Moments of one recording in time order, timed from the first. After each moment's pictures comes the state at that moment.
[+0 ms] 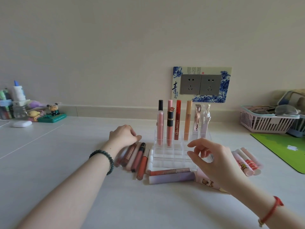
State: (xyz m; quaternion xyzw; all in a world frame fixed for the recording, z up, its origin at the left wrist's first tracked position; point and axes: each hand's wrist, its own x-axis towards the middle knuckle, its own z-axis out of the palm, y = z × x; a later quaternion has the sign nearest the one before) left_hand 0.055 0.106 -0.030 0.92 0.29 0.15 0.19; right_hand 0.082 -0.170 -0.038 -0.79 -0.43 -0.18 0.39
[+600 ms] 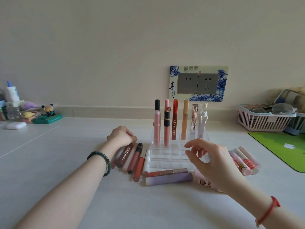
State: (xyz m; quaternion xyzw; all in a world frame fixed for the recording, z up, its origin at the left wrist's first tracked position) left_hand 0.064 0.109 -0.034 0.88 0.33 0.15 0.30; right_hand 0.083 -0.169 -0.038 -0.79 -0.43 -0.20 0.38
